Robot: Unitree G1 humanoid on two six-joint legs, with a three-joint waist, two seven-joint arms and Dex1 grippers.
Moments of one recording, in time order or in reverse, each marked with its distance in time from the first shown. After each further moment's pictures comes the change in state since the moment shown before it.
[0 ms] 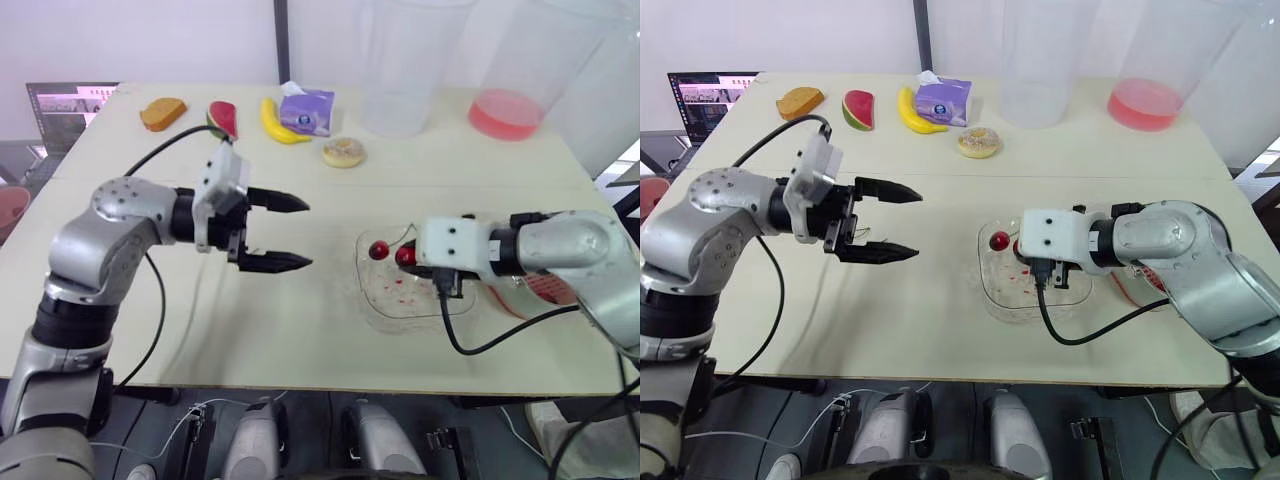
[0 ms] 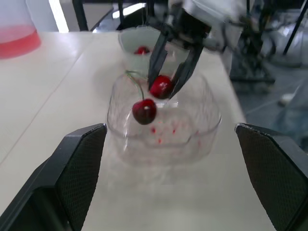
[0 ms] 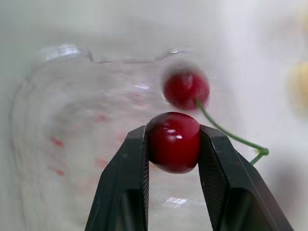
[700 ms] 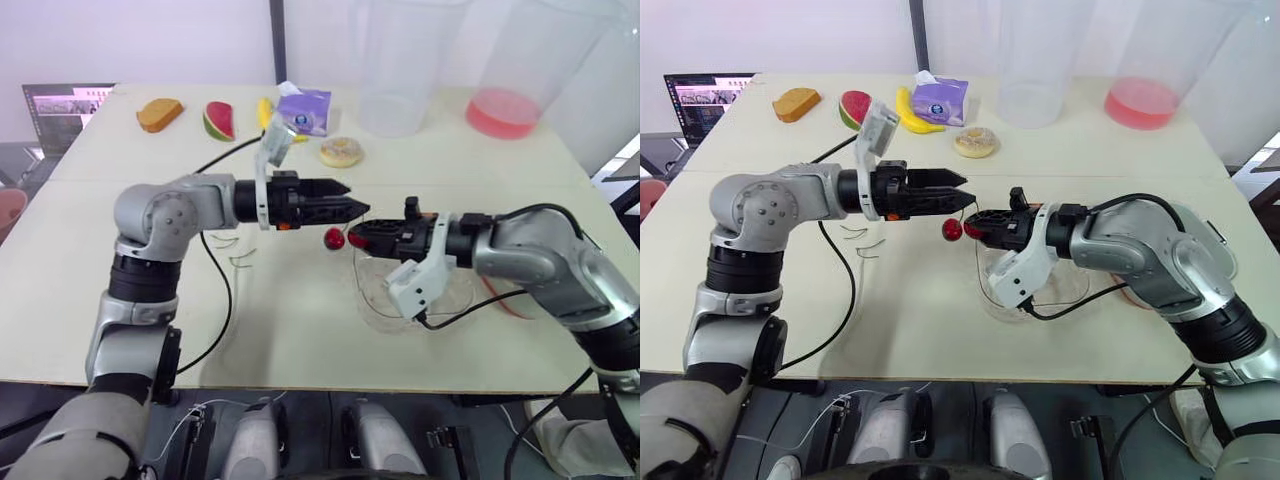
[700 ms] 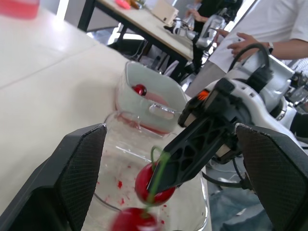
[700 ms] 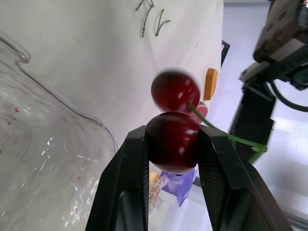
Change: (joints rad) left arm -0.164 -0.290 0.050 0.228 -0.168 0.427 0.335; right arm -0.075 0.236 0.043 0.277 -0.440 -0.845 -0.154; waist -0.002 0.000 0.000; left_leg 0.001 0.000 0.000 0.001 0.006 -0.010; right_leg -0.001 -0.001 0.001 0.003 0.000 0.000
